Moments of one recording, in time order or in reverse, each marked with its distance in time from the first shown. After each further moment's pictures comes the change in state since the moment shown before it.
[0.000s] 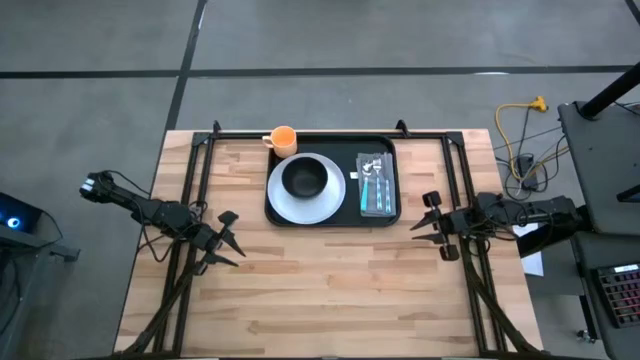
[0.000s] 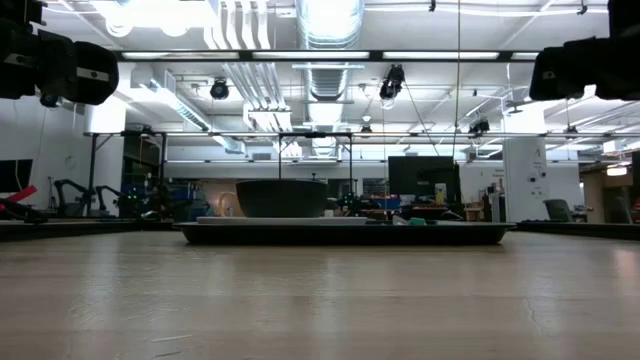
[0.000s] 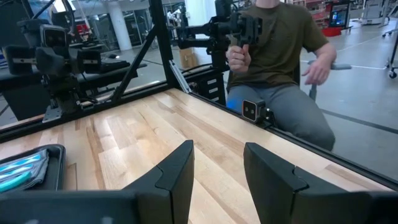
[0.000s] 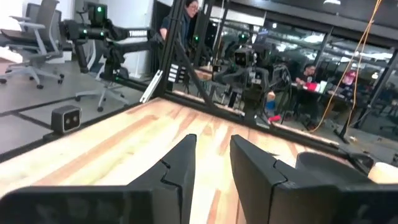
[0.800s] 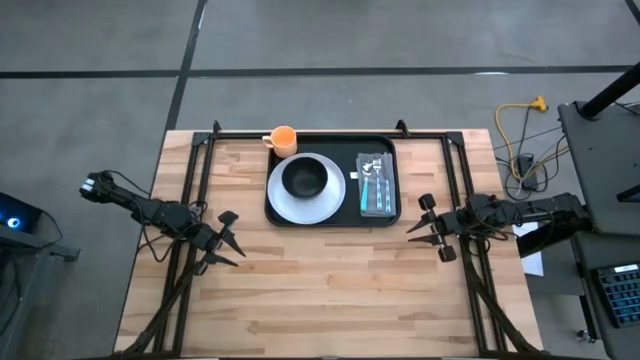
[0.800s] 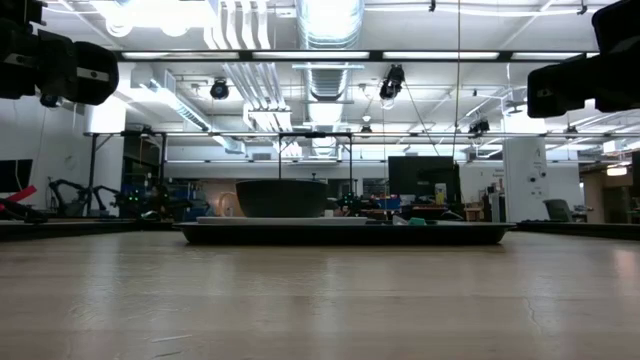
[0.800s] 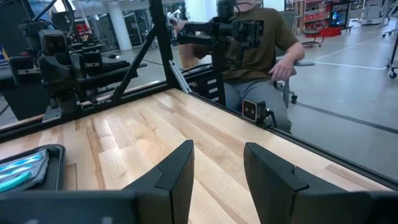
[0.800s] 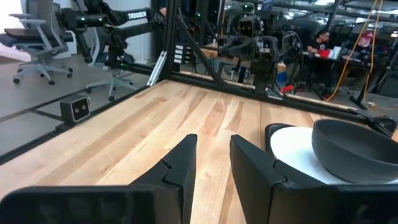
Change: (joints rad) left arm 0.000 0.000 0.000 0.000 0.000 0.000; right arm 0.000 0.094 0.000 -0.007 0.002 0.097
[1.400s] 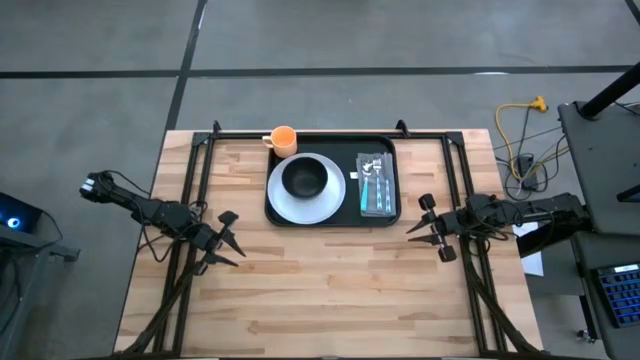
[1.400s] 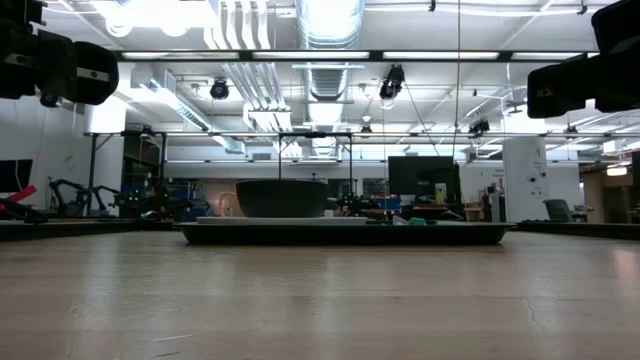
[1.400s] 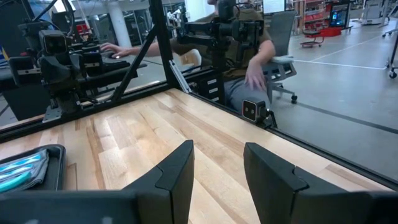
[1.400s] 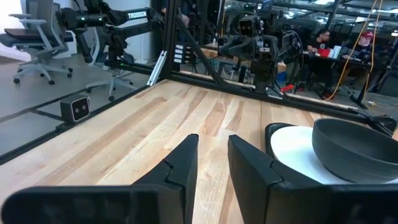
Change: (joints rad) left arm 0.000 0.000 0.000 0.000 0.000 0.000; right arm 0.000 0.000 0.000 0.000 0.000 0.000
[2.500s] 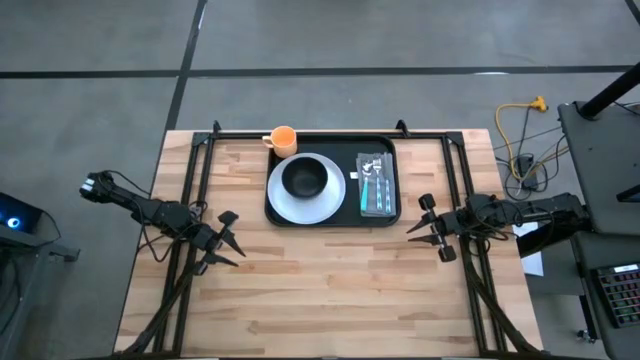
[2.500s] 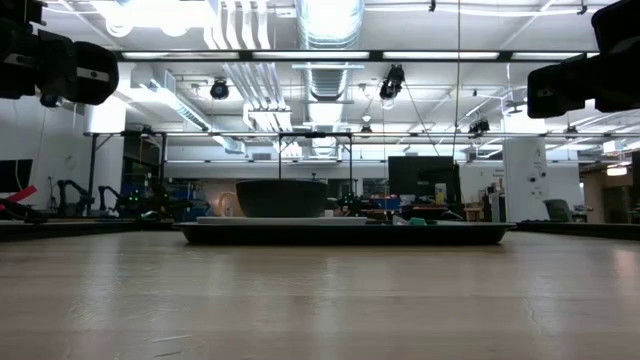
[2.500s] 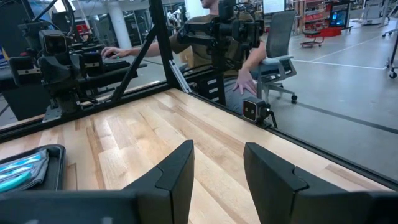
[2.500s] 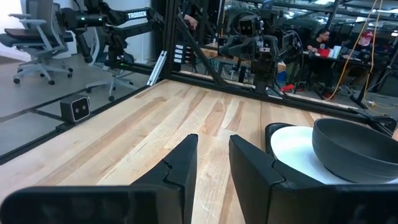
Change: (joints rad) left arm 0.000 0.000 0.000 0.000 0.000 0.000; right arm 0.000 0.000 0.000 0.000 0.000 -0.002
